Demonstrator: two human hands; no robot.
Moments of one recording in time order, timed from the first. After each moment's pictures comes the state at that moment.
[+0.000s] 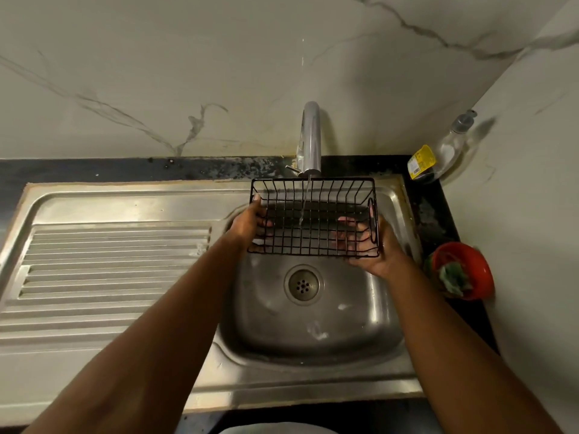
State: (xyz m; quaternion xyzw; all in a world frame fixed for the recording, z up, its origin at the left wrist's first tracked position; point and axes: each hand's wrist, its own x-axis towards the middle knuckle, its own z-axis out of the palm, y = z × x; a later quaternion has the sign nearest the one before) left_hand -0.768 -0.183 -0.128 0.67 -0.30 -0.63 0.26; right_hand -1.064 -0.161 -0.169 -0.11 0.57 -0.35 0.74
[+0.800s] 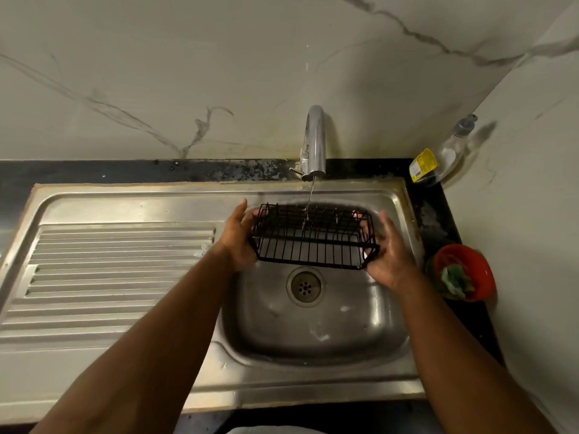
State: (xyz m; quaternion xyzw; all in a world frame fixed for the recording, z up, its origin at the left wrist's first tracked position) left_hand -0.746 -0.164 -0.141 0.55 -0.15 -0.74 0.37; right_hand -1.062 -0.137 -0.153 -0.11 0.56 -0.44 0.69
